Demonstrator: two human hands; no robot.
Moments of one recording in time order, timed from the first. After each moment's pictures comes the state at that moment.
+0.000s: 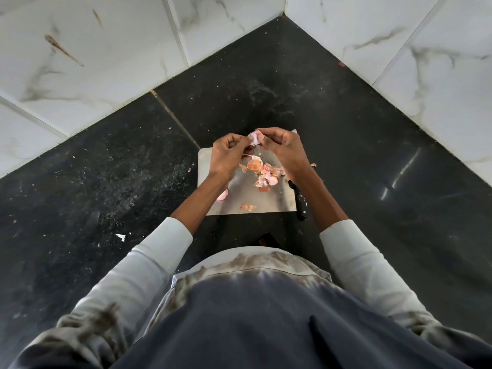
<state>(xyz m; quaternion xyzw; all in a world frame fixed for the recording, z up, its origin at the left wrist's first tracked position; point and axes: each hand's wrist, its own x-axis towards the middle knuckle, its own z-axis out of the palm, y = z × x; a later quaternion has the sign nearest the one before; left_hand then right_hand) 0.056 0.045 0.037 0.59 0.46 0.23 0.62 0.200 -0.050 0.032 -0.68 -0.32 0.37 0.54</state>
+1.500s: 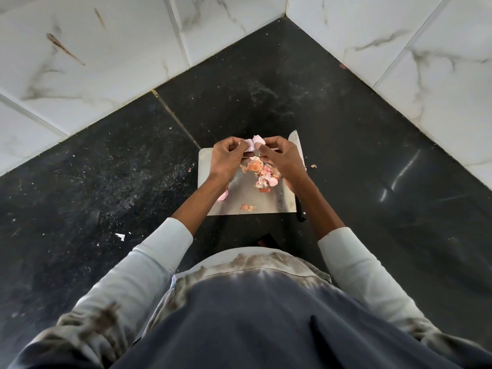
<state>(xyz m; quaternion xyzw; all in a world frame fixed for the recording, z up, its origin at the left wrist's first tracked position) 0.059 0.050 0.016 0.59 0.48 0.23 0.61 0.189 -0.048 0.013 -0.75 -0.25 0.37 0.49</state>
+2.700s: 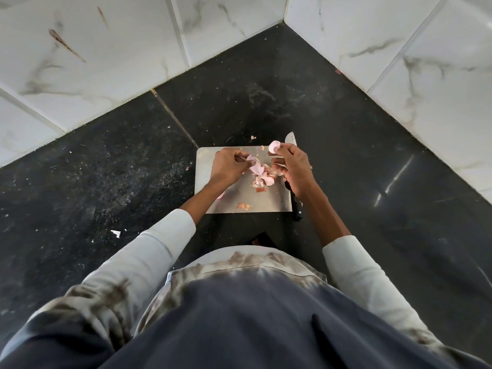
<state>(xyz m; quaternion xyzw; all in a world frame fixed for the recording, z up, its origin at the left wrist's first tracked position) 0.054 0.046 -0.010 0.74 0.46 0.11 0.48 0.201 -0.083 0.005 -0.69 -0.15 0.41 0.58</state>
